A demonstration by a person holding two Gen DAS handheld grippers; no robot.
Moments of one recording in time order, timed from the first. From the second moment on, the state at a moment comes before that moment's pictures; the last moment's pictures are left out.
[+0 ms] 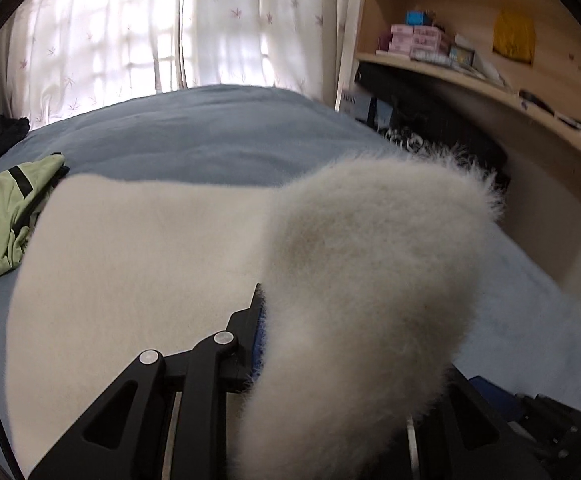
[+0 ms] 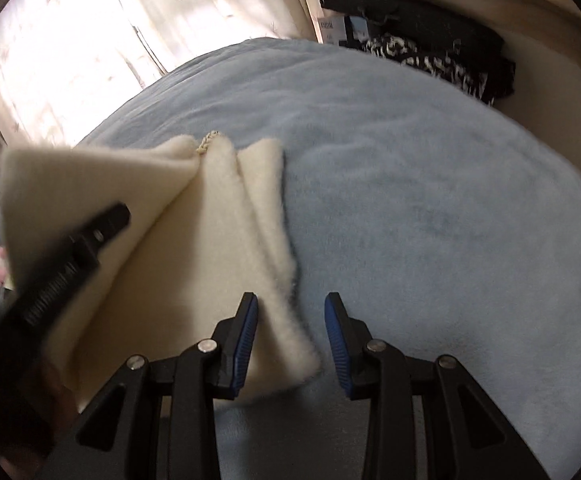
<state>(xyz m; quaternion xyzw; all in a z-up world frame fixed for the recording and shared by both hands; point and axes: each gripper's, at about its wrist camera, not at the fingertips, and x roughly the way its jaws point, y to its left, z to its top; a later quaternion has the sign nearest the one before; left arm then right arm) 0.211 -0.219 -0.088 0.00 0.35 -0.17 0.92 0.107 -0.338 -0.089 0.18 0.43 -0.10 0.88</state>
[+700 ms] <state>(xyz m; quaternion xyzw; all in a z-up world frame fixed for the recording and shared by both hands) 0.156 -0.166 -0.013 -0.01 0.32 -0.24 0.92 0.103 -0.349 -0.078 0.21 0.42 -0.08 0.88</state>
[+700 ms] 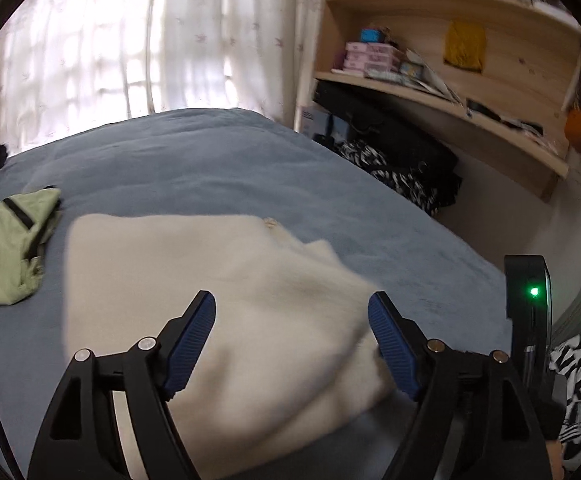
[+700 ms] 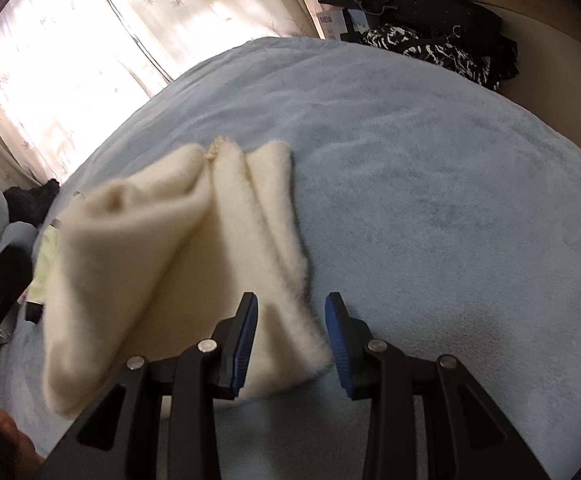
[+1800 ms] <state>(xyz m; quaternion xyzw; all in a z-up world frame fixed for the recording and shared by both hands) 0.270 0.017 -0.113 -0.15 0.50 -0.17 0.83 0.279 -0.345 -0.113 0.37 0.58 0.16 0.71</state>
